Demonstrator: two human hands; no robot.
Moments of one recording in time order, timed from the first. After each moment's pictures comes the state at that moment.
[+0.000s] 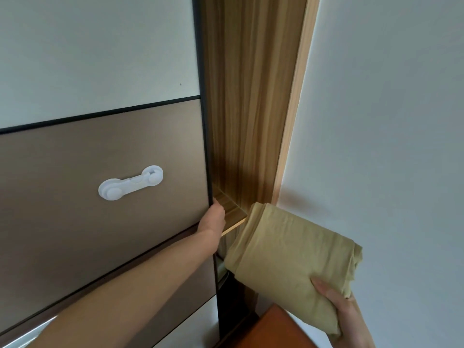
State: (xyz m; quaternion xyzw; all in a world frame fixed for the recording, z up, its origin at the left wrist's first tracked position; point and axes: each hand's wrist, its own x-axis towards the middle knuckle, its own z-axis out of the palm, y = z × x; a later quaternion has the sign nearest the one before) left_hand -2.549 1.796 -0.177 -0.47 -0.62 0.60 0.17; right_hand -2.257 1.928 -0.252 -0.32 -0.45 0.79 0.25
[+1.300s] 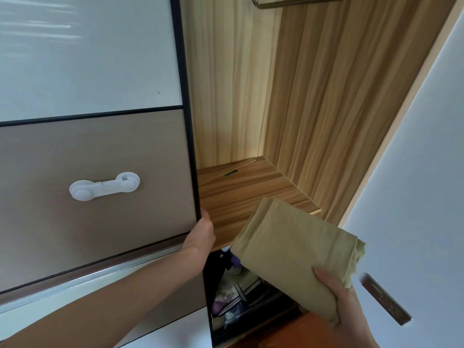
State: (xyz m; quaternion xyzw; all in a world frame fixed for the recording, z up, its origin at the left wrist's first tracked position) left_hand -2.504 1.491 -0.168 -0.34 -0.63 0.69 0.06; right_hand -2.300 1.714 -0.214 -0.31 -0.47 0.81 0.16
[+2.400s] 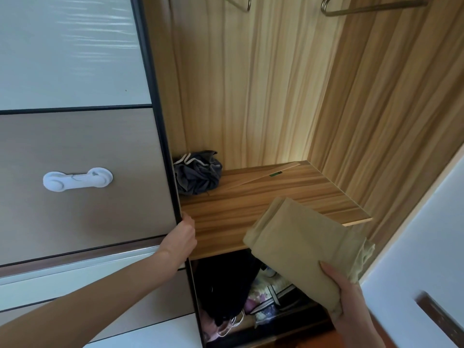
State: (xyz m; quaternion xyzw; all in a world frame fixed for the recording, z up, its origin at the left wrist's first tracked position) left_hand -2.498 1.279 -0.186 -0.34 -0.72 0.61 0.04; right_hand -2.341 1.614 -0.247 -0.28 -0.46 0.83 0.14
